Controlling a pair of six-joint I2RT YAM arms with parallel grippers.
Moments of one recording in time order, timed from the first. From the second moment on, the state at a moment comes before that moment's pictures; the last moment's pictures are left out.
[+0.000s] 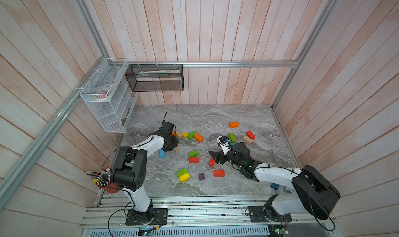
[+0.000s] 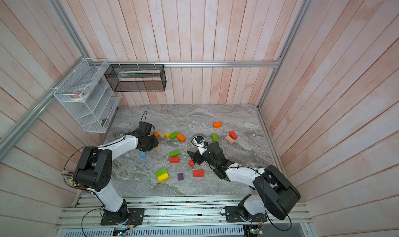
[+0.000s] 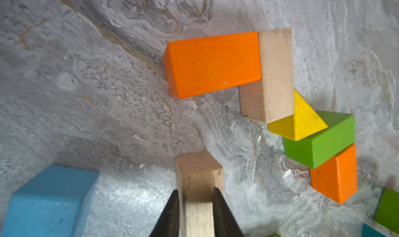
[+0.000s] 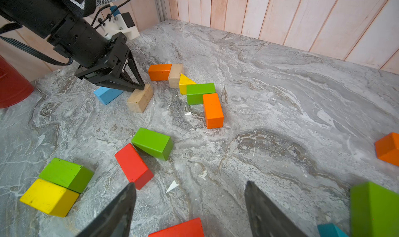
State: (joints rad) left arm -0.24 1.75 1.07 -0.43 0.05 -0.76; right arm 0.69 1.39 0.50 0.53 -0.15 0.05
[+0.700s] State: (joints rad) left arm -0.28 1.76 1.09 -0.43 0.05 -0.77; right arm 0.69 1.39 0.50 0.53 -0.14 0.05
